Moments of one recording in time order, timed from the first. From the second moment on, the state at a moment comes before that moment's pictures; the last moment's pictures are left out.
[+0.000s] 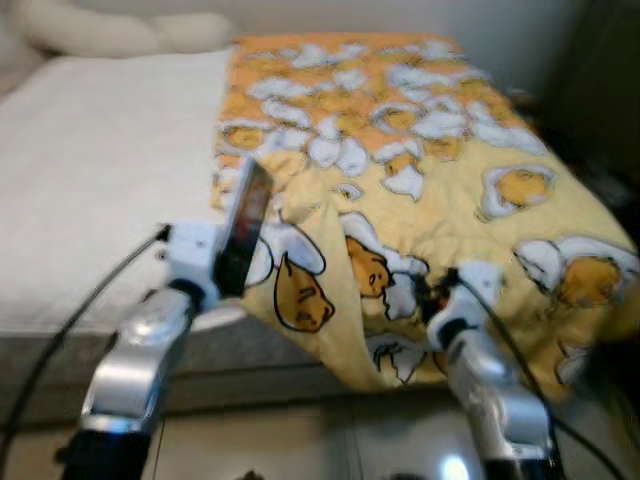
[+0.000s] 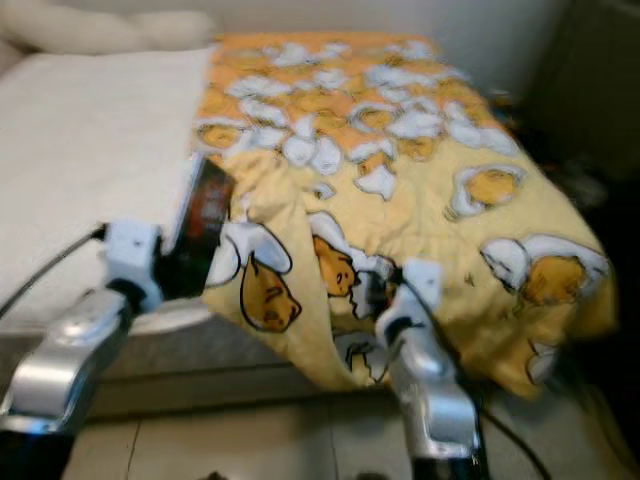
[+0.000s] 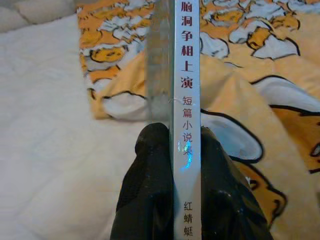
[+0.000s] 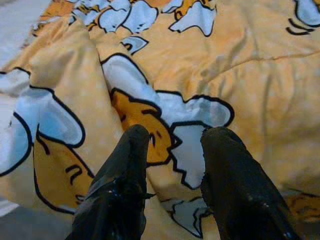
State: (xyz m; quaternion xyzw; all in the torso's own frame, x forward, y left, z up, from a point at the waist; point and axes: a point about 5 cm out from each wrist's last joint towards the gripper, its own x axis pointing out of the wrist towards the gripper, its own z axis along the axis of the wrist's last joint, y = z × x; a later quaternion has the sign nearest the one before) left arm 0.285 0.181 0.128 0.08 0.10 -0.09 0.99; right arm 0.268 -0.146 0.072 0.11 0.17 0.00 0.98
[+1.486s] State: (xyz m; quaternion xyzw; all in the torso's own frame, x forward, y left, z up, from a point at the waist) left arm 0.277 0.191 0.127 0.09 0.11 -0.07 0.99; right arm 0.275 -0.130 0.085 0.07 0.13 0.11 0.98
